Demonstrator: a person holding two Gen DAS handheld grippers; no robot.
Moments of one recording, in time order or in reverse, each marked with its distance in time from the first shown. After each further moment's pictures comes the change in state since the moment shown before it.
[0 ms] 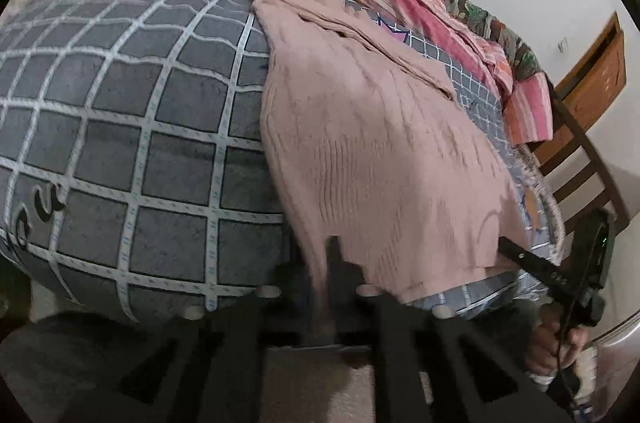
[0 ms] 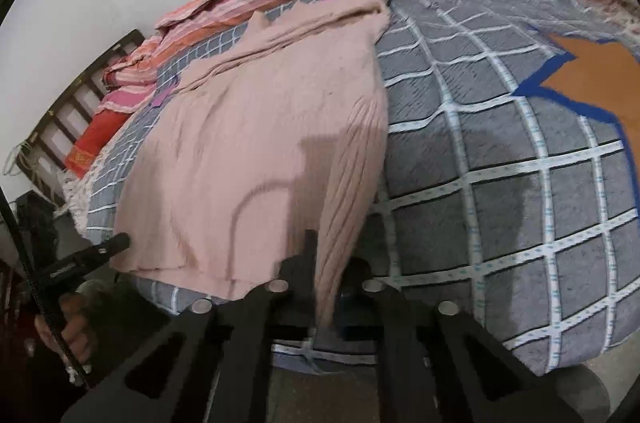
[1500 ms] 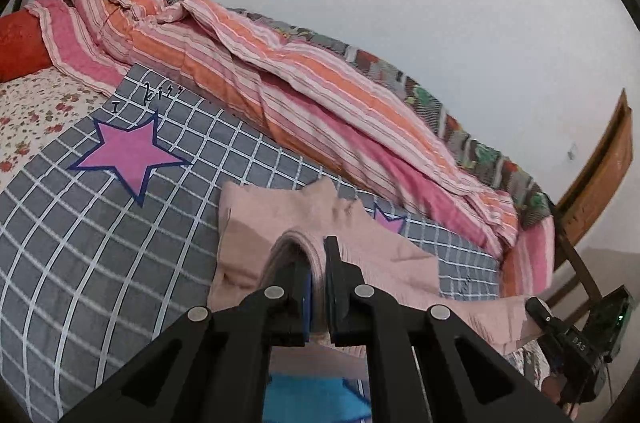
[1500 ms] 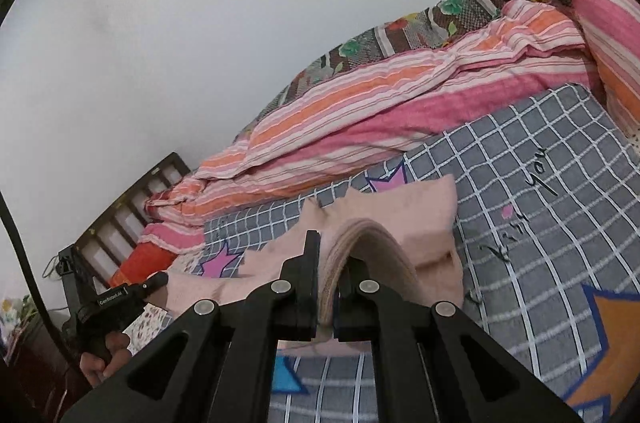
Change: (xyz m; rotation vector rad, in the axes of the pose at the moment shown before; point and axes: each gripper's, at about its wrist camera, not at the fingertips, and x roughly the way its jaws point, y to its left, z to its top) left arm -0.022 -0.042 0.221 -0.075 -0.353 0.052; right arm -0.041 0.039 0.203 0.071 -0.378 0.152
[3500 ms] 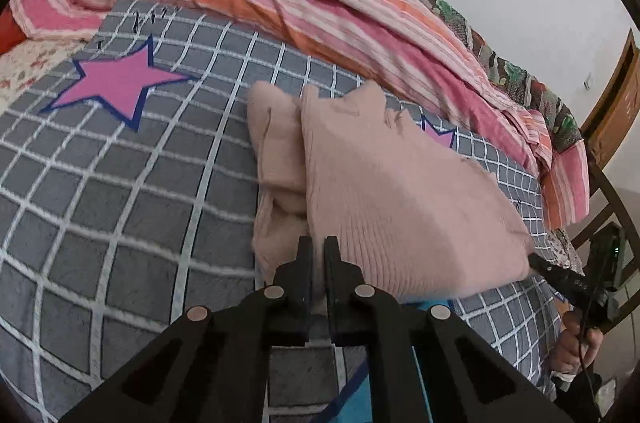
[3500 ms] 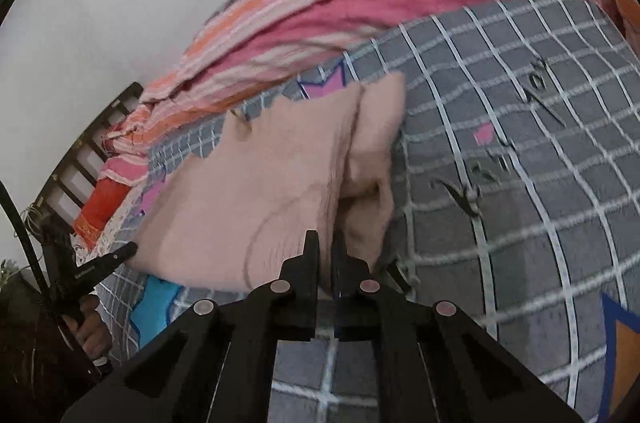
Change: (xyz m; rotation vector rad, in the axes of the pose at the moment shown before) left arm 0.069 0.065 -0.056 0.115 0.203 0.022; right arm 0.084 -0.096 -0.041 -0.033 0.293 -0.075
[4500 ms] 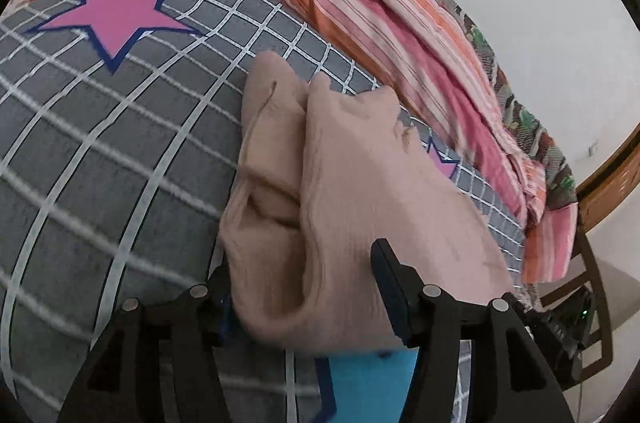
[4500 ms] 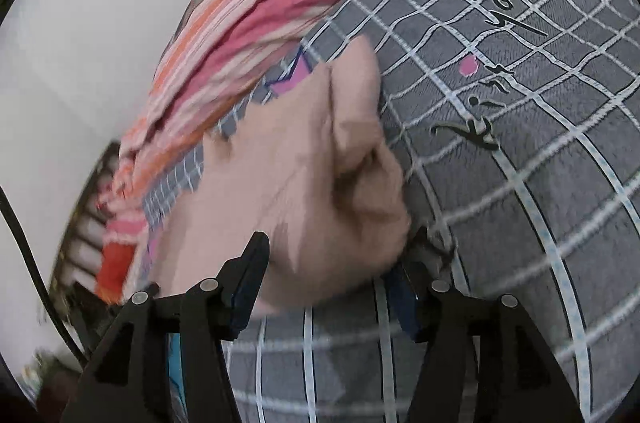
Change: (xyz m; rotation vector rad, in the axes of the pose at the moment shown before) left arm 0.038 0.002 0.008 -0.229 0.010 -0.070; right arm 0.025 -0.008 -0.005 0.320 -0.027 0.014
